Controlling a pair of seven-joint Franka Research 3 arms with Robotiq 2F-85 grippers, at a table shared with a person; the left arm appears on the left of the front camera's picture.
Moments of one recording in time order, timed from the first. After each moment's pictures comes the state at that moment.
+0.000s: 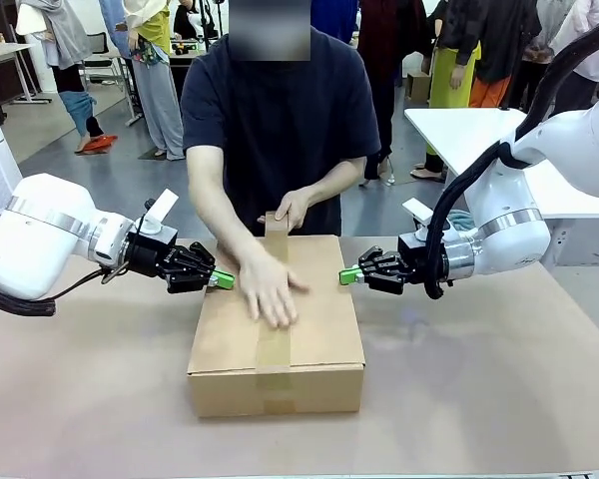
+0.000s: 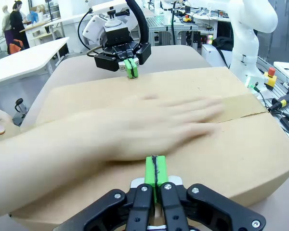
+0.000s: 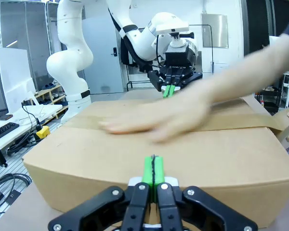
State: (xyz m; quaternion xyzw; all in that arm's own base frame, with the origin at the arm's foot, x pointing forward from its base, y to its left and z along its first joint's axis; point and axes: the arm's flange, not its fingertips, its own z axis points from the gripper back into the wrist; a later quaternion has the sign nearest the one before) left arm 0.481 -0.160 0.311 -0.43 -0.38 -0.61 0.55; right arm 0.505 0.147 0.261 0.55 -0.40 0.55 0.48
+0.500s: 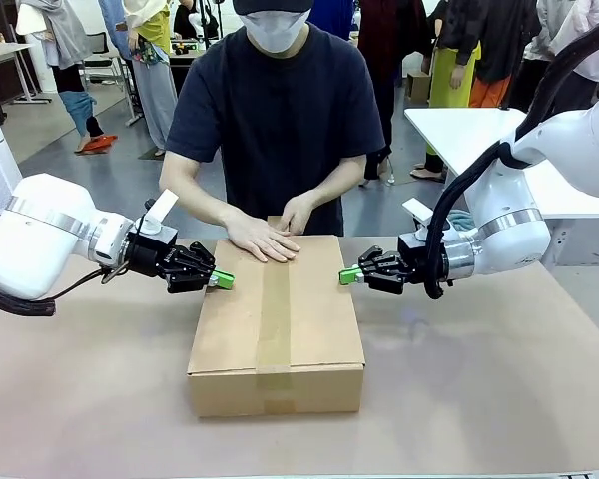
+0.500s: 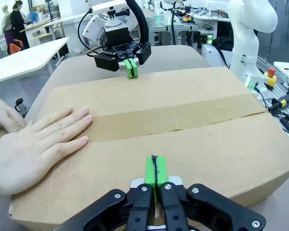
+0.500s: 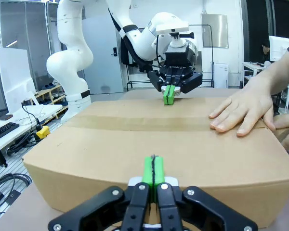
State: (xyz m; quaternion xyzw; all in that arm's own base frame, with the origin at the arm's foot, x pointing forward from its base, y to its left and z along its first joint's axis) left arm 0.481 -0.160 0.310 -0.43 -0.38 -0.61 0.55; right arm 0.505 0.147 0.261 0.55 -0.40 0.55 0.48
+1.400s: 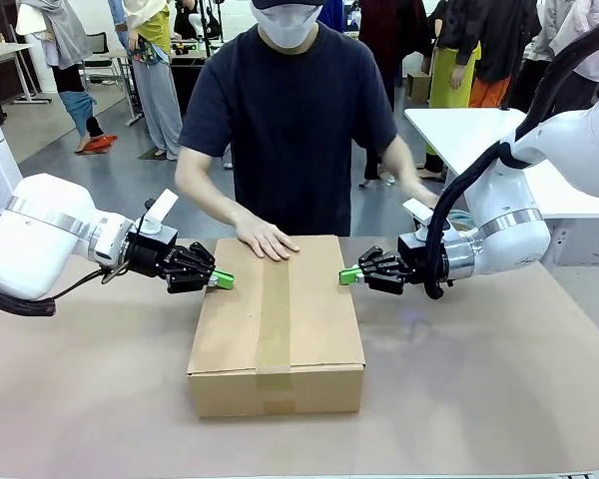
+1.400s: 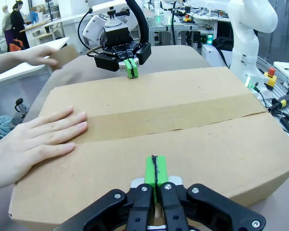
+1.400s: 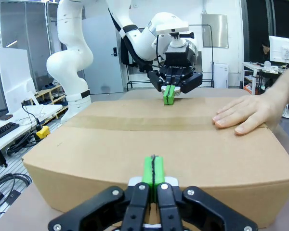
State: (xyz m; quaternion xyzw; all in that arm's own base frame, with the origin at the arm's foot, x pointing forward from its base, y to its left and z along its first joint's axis) left arm 0.481 -0.160 0.310 -0.43 -0.38 -0.61 0.55; right arm 0.505 0.147 0.261 0.55 -0.40 0.55 0.48
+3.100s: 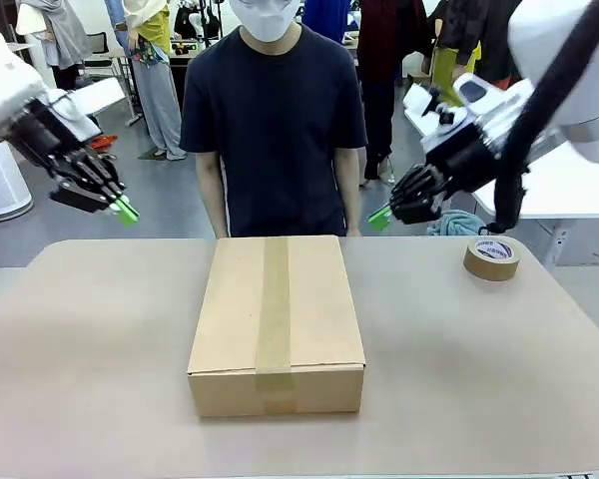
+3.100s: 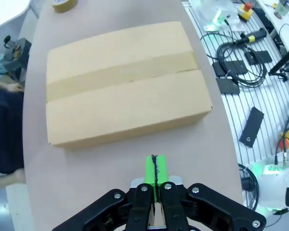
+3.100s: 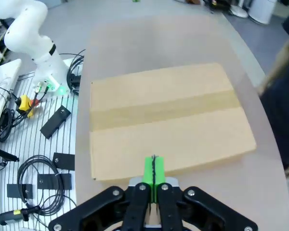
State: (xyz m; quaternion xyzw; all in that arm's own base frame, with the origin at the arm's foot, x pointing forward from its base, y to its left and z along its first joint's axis) left arm 0.425 -0.097 0.545 -0.24 -0.20 -0.71 0.64; right arm 0.377 0.153 0.523 0.26 -0.30 0.60 0.70
